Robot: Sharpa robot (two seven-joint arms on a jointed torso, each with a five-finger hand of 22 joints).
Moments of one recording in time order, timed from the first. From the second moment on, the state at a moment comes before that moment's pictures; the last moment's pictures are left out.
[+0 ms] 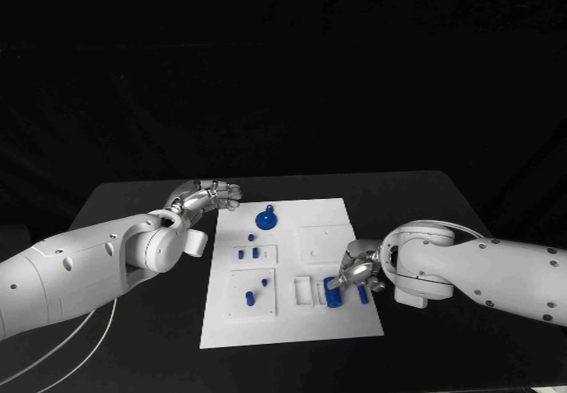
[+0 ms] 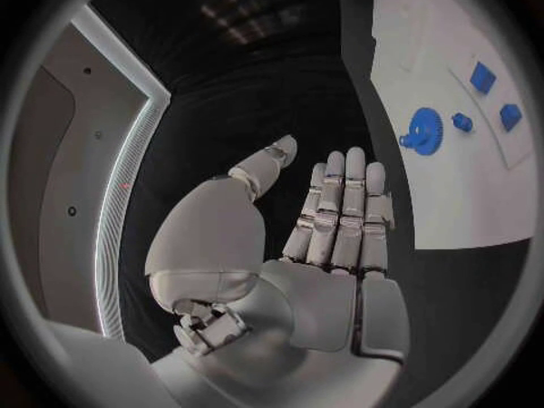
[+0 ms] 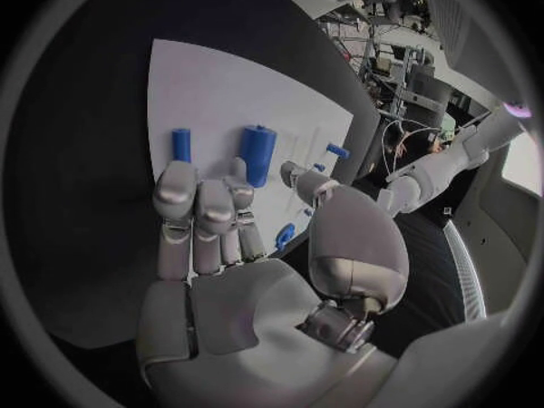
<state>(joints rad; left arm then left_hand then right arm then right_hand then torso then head) 1.20 -0.74 -0.12 1.26 -0.05 -0.23 0.34 1.09 -0.12 0.53 -0.23 0.13 0.84 0.17 0.30 0.48 1.16 0.14 0.07 0.13 0.91 0.11 0.53 0.43 0.03 0.63 0.02 0.60 1.23 1.24 -0.86 -0.18 1.66 -1.05 0.07 -0.60 0.83 -0.26 0.70 0.08 0.05 0.94 0.10 0.33 0.63 1.12 -0.01 1.16 1.11 1.31 -0.12 1.25 1.02 0.15 1.34 -0.11 1.02 1.31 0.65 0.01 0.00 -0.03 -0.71</state>
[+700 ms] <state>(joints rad) 1.20 -0.74 -0.12 1.26 -0.05 -0.23 0.34 1.08 -0.12 0.53 -0.22 0.13 0.84 0.18 0.30 0.48 1.16 0.14 0.07 0.13 0.91 0.11 0.52 0.44 0.03 0.63 0.02 0.60 1.23 1.23 -0.83 -0.20 1.65 -1.11 0.08 -0.60 0.81 -0.27 0.69 0.10 0.05 0.94 0.10 0.32 0.63 1.12 -0.01 1.16 1.11 1.31 -0.12 1.25 1.02 0.15 1.33 -0.12 1.03 1.31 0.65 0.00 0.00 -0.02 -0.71</state>
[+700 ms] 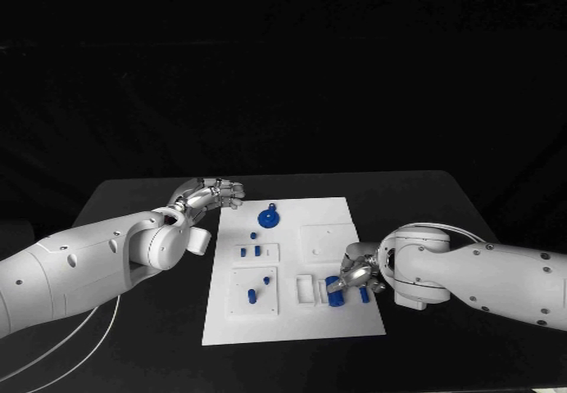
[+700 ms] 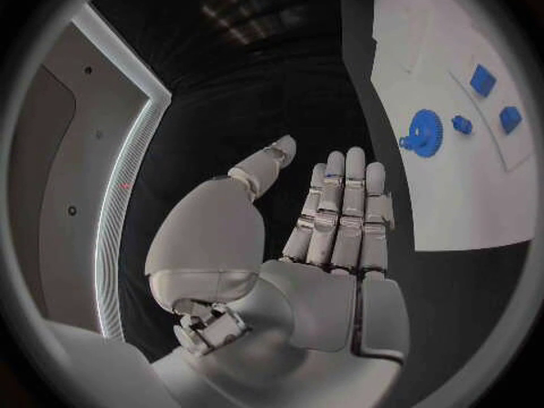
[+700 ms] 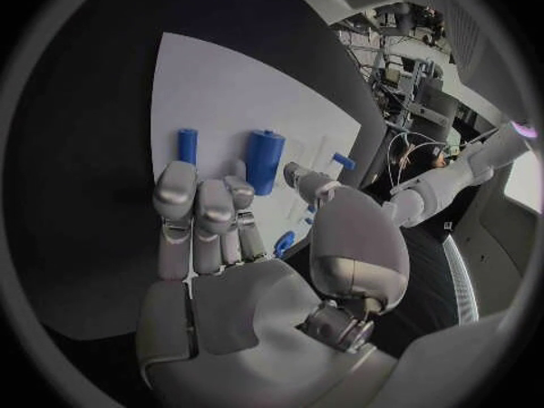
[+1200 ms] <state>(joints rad) 1.20 -0.74 -0.12 1.26 -0.05 -0.22 0.34 1.08 -0.12 0.53 -0.22 0.13 0.84 0.18 0.30 0.48 1.16 0.14 0.07 0.12 0.91 0.11 0.52 0.44 0.03 0.63 0.02 0.60 1.23 1.22 -0.81 -0.21 1.62 -1.14 0.06 -0.61 0.81 -0.27 0.67 0.09 0.05 0.95 0.10 0.32 0.85 1.12 -0.01 1.15 1.12 1.31 -0.12 1.25 1.03 0.15 1.33 -0.11 1.03 1.31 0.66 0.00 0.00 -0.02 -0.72</state>
